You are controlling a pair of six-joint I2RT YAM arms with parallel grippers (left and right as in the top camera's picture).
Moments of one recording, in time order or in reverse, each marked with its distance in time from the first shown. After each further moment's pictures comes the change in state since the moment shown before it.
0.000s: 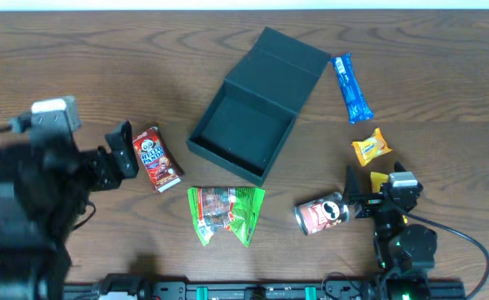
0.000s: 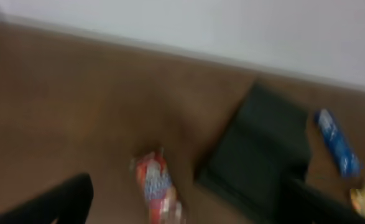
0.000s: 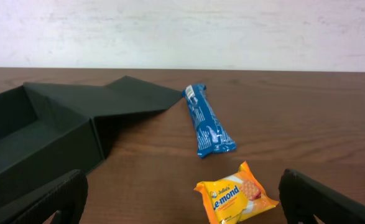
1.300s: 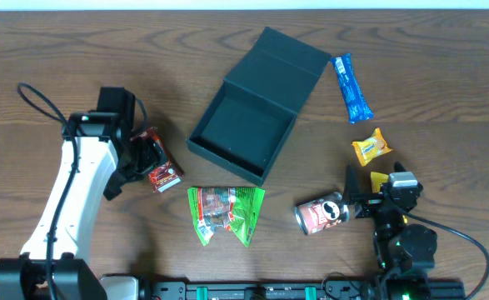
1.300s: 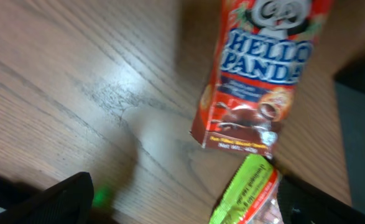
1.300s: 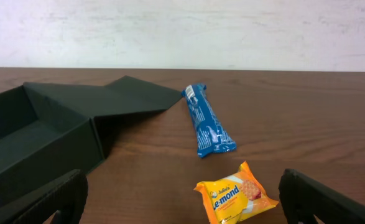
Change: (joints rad) left arm 0.000 0.571 -0.350 -0.037 -0.051 -0.464; right arm 0.000 0.000 0.000 0.000 0.000 0.000
